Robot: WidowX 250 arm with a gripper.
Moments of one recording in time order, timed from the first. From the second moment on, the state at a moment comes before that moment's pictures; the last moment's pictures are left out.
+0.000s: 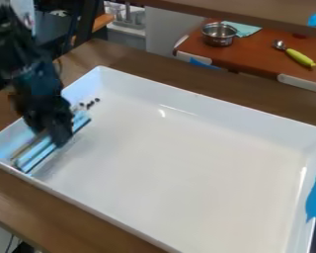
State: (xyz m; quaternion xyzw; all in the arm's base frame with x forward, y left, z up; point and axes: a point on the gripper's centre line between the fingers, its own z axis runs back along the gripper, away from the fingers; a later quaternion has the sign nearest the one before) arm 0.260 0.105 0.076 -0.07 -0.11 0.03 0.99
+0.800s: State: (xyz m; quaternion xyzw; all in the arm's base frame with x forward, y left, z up) arm 0.290 -0.066 0.115 -0.06 -0.07 0.06 0.99
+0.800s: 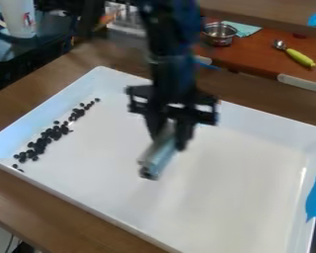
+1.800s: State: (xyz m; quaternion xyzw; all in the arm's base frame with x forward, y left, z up) arm 0.313 -0.138 0.073 0.04 -0.11 -0.02 0.99
